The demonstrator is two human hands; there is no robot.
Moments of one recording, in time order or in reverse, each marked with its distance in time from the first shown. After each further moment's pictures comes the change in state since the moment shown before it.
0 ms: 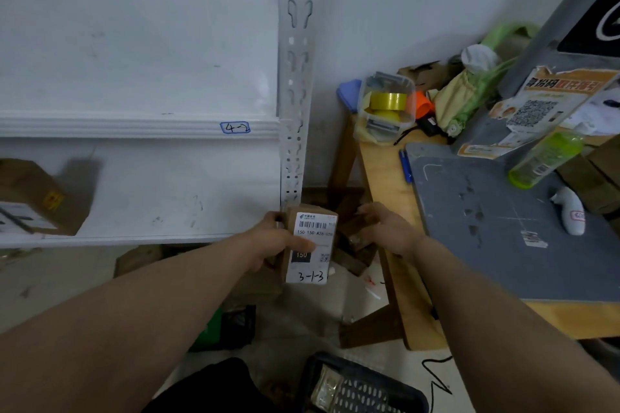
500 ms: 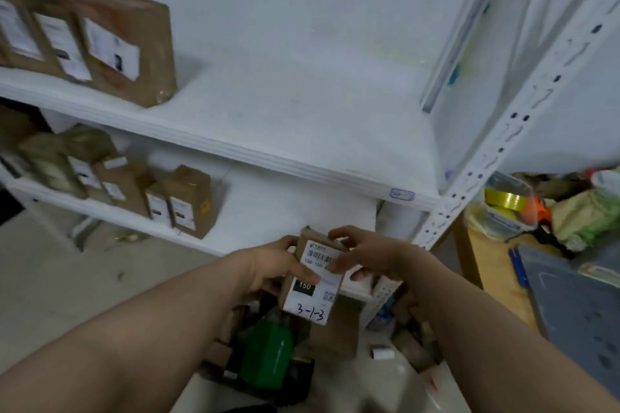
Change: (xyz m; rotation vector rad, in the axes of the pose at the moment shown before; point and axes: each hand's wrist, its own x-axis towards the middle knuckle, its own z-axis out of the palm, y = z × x) left_hand -0.108 -0.085 -0.233 -0.130 -0.004 0.073; right_hand -0.038 -0.235 0.189 -0.213 -0.439 -0.248
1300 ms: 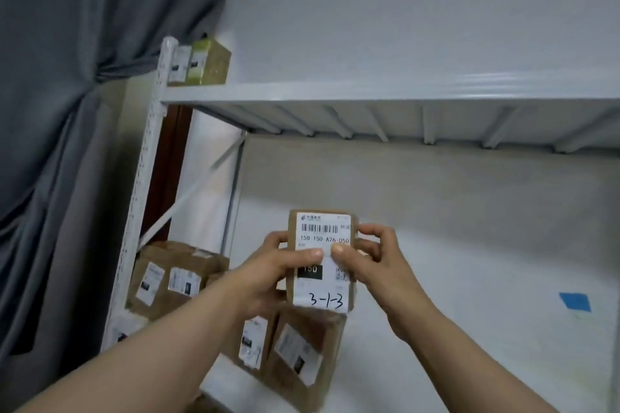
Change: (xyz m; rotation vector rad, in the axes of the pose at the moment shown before) left_hand -0.353 0.197 -0.366 -0.247 0.447 1.025; right_hand -0.068 -0.530 0.123 0.241 0.431 -1.105
